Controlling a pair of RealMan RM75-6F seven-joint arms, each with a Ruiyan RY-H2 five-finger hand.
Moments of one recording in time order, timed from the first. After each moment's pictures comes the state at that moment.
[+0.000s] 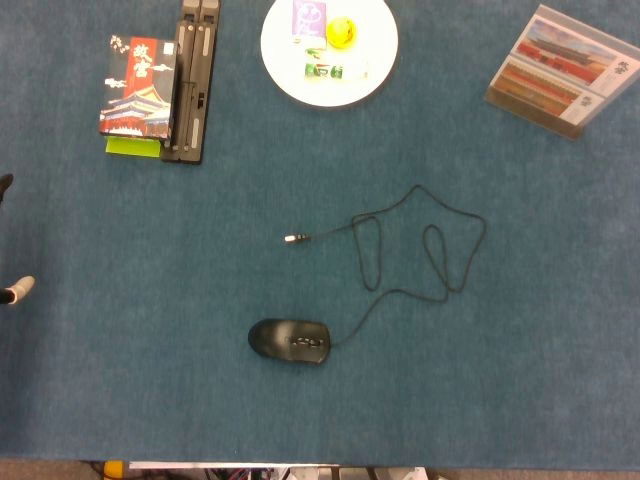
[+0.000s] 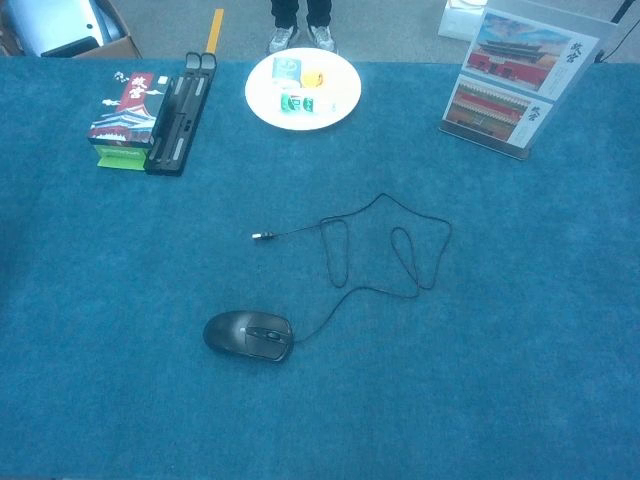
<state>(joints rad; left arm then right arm) -0.15 -1.20 -0.03 -1.53 1.42 1.34 0.08 0.11 -1.19 0.07 -1.50 -1.44 1.39 -0.03</state>
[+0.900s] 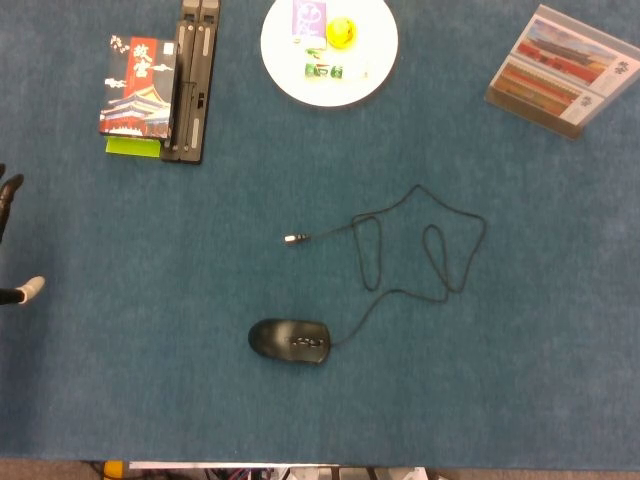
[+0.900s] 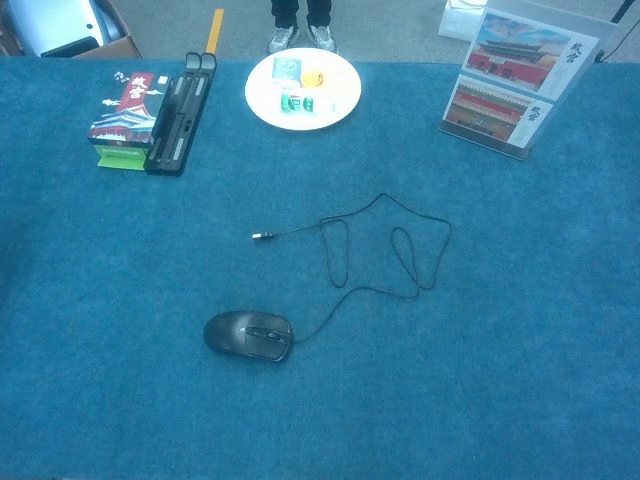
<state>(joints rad) -0.16 -1.20 -0.03 -1.55 1.41 1.32 0.08 0.14 -1.18 0.08 -1.48 -1.44 1.36 0.01</state>
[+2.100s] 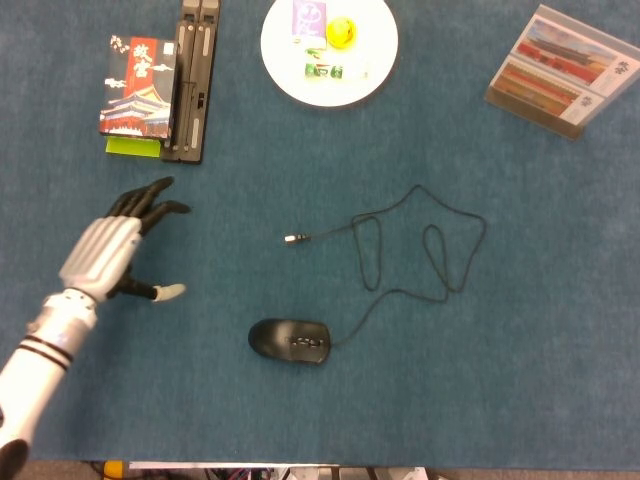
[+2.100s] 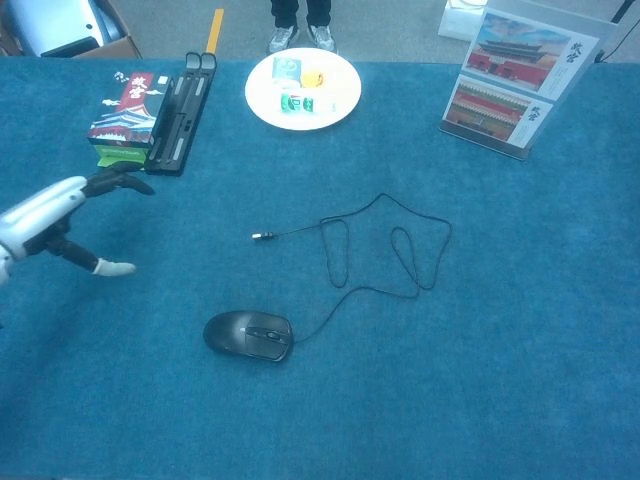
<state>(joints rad) -0.37 -1.40 -0.02 -1.48 1.50 1.04 -0.30 0.31 -1.21 0.16 -1.36 -1.45 1.28 -0.07</state>
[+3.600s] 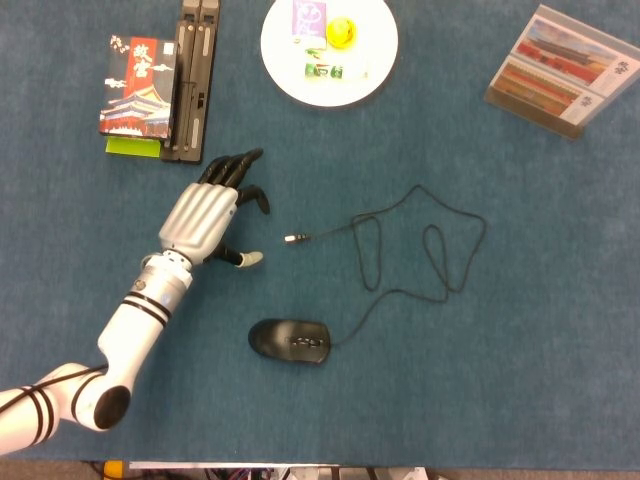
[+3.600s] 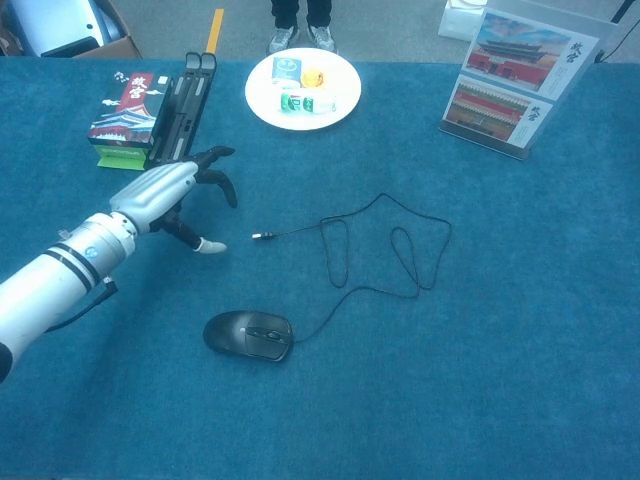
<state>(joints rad) -0.54 -1.71 -0.12 -1.31 1.34 0.97 -0.03 0.32 -1.16 0.18 -1.36 -1.43 1.35 -0.04</state>
